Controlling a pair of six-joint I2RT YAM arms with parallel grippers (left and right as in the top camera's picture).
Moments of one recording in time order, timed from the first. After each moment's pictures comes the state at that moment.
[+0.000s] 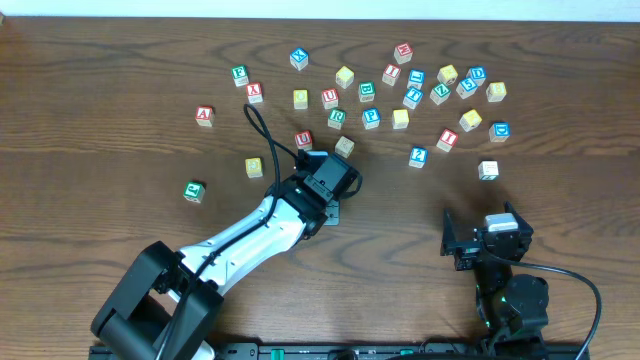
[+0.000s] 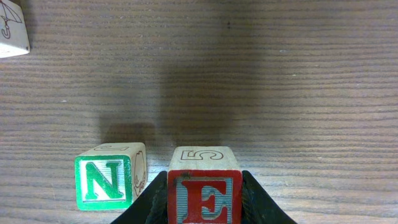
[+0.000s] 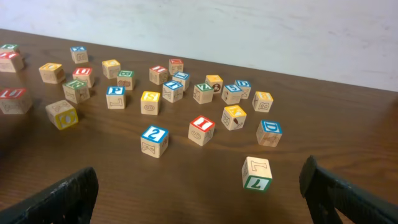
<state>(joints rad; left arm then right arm) -0.72 1.67 0.96 -0.52 -0.21 -0.66 0.14 0.10 0.01 -0.07 0.06 -0.09</state>
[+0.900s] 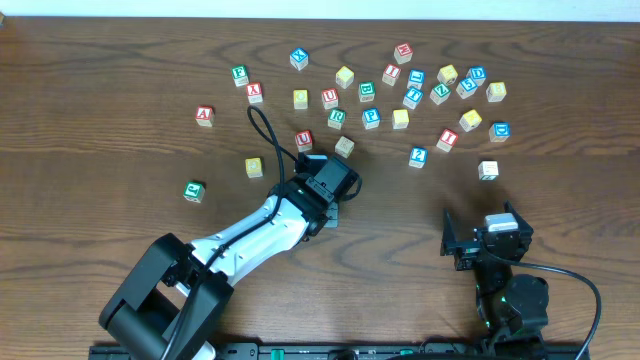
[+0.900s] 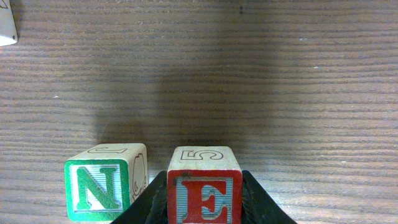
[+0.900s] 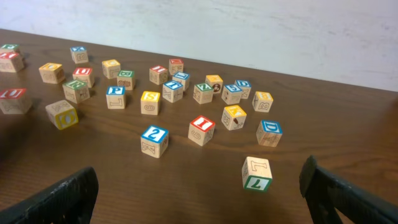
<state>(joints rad) -0.72 1.71 0.95 -0.50 -0.22 -0.66 0.14 0.10 0.01 -0.07 0.06 -0.09</state>
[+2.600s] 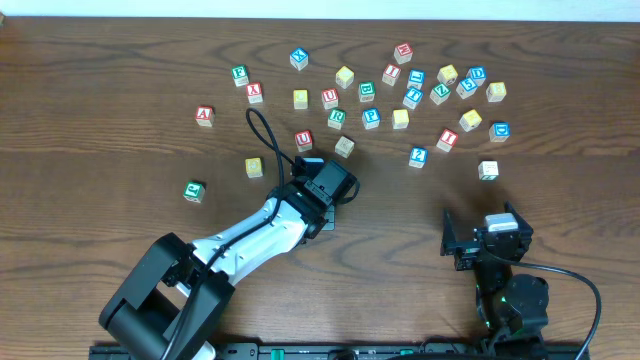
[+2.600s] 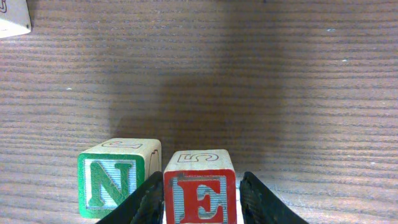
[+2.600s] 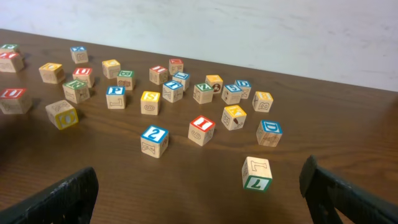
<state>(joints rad) -0.72 1.71 0.93 -0.50 -0.25 -0.67 0.14 0.10 0.01 -0.07 0.06 -0.09</state>
